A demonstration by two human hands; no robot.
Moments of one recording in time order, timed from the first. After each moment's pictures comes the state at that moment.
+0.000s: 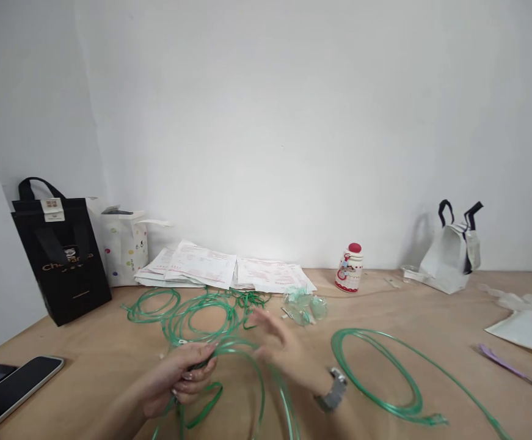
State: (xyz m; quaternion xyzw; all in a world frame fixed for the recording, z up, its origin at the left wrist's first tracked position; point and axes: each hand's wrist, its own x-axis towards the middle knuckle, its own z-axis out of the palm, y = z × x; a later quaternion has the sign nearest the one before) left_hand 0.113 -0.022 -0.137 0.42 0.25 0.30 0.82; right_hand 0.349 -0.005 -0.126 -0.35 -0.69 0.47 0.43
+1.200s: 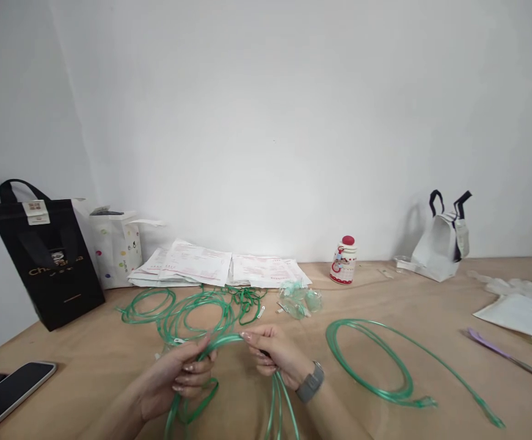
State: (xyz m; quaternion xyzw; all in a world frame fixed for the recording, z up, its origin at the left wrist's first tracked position) left_hand 0.121 -0.017 -0.143 0.28 0.23 0.33 0.87; right_hand 0.337 -0.009 -0.134 -0.29 -0.47 0.75 0.37
